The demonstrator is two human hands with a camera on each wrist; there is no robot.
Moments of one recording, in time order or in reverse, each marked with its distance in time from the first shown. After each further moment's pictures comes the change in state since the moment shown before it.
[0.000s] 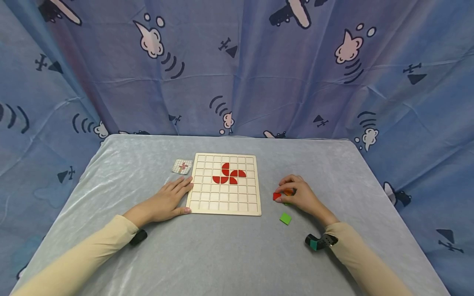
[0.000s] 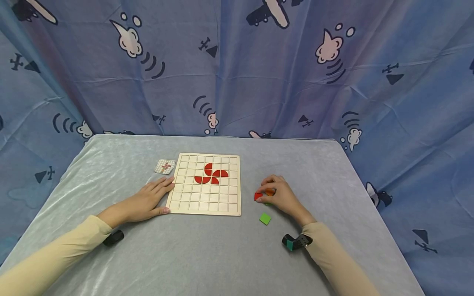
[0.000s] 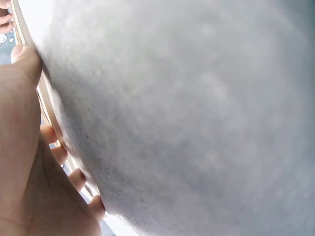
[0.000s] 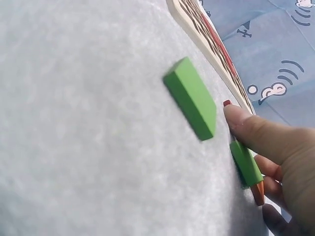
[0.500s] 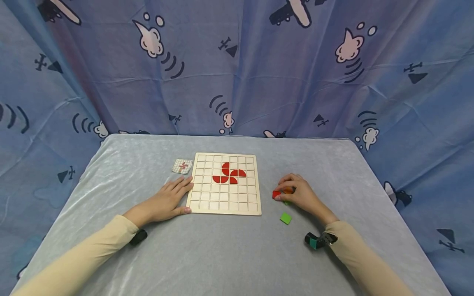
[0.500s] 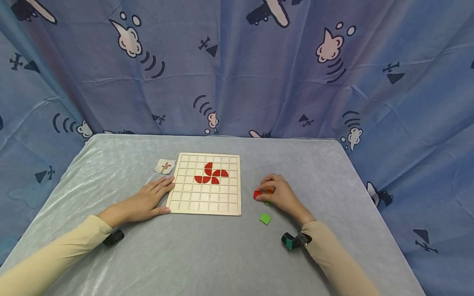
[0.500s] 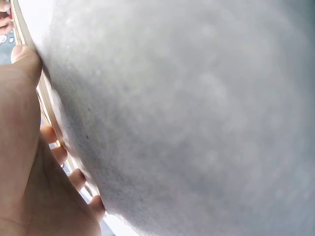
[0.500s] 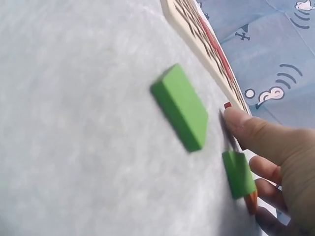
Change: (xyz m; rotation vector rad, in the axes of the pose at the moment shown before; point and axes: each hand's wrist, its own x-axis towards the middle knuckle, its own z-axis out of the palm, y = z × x) left_hand 0.000 0.000 0.000 -0.001 -0.001 -0.002; right_hand 0.003 -0.007 0.000 -0.032 0.014 0.004
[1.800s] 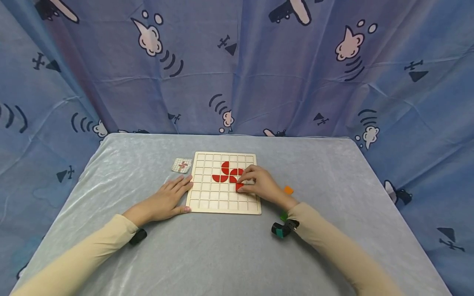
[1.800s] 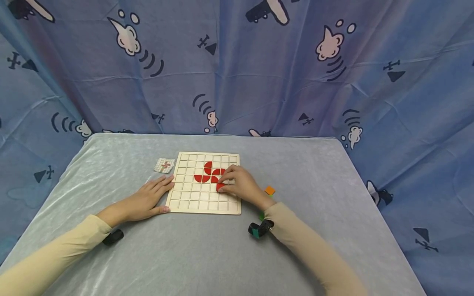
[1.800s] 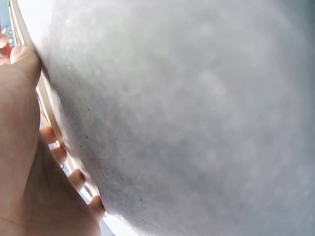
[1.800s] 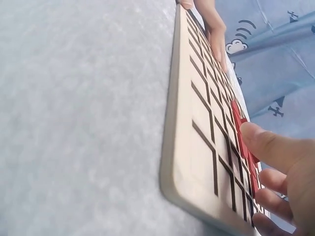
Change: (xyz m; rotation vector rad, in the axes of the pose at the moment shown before) left_hand 0.000 0.000 0.000 0.011 -0.002 0.002; right_hand 0.061 -0.074 0.056 0.027 -0.091 -0.121
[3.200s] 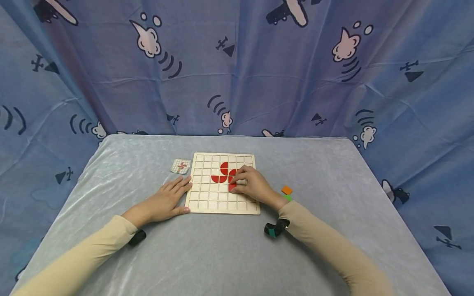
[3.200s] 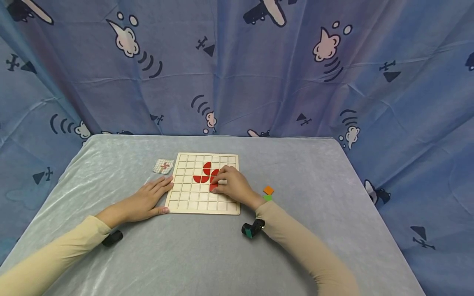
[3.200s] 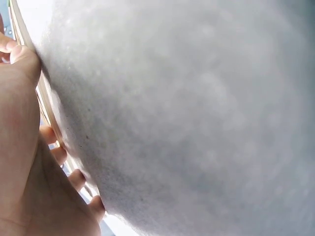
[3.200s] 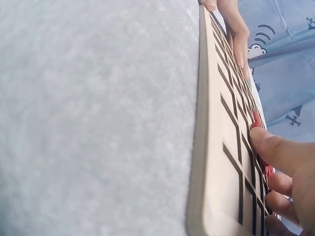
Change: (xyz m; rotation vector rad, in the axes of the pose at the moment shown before) left_hand 0.000 0.000 -0.001 -0.007 -0.012 -0.008; right_hand 0.008 -0.006 0.016 -0.073 0.029 -0.073
